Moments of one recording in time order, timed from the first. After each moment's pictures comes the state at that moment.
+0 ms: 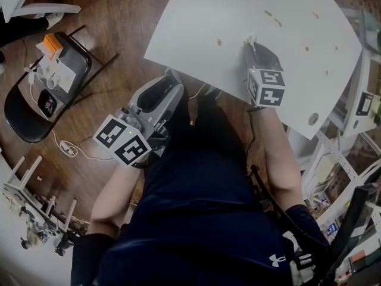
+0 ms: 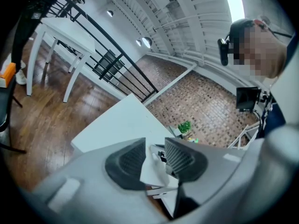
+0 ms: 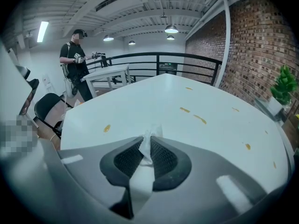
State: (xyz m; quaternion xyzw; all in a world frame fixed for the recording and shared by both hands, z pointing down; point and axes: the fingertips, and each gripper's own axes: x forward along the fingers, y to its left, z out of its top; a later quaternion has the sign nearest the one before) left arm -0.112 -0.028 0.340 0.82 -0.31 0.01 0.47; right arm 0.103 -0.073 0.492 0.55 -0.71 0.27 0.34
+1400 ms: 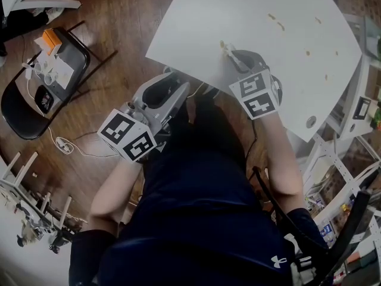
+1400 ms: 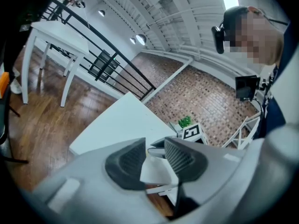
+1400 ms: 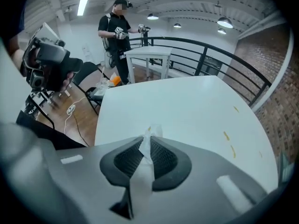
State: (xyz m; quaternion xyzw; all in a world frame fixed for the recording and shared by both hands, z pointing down) left arm -0.105 -0.032 0.350 0.84 -0.30 0.04 0.45; right arm 0.016 -0.050 0.473 0.33 -0.78 0.21 0.48
